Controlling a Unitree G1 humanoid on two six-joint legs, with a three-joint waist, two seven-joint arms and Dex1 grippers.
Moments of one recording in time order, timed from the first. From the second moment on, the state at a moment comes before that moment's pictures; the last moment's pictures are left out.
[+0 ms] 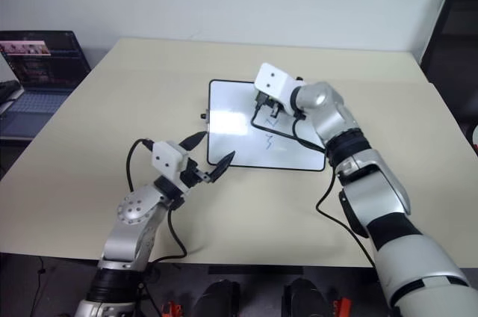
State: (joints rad) left arm -0.20 0.33 0.01 -0.07 -0.19 -0.01 -0.54; right arm -1.24 -0.29 0.34 0.89 -0.26 0.07 0.66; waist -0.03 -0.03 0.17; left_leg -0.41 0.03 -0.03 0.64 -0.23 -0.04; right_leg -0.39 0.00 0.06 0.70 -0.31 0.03
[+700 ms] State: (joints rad) left arm -0.20 0.33 0.01 -0.06 -0.19 -0.03 -0.54; right arm -1.15 -0.38 0.33 0.76 -0.26 0.11 0.70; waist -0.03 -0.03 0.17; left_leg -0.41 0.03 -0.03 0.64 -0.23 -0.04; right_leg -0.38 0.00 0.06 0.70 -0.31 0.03
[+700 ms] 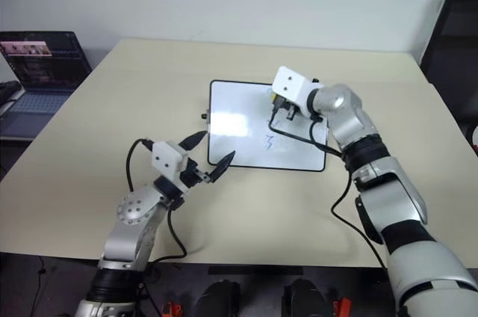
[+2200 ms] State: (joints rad) left arm -0.14 0.33 0.01 -0.11 -0.18 -0.02 -0.51; right arm -1.31 -0.19 0.30 1.03 -0.26 0.08 0.65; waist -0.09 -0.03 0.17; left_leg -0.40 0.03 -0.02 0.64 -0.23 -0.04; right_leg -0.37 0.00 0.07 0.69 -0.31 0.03
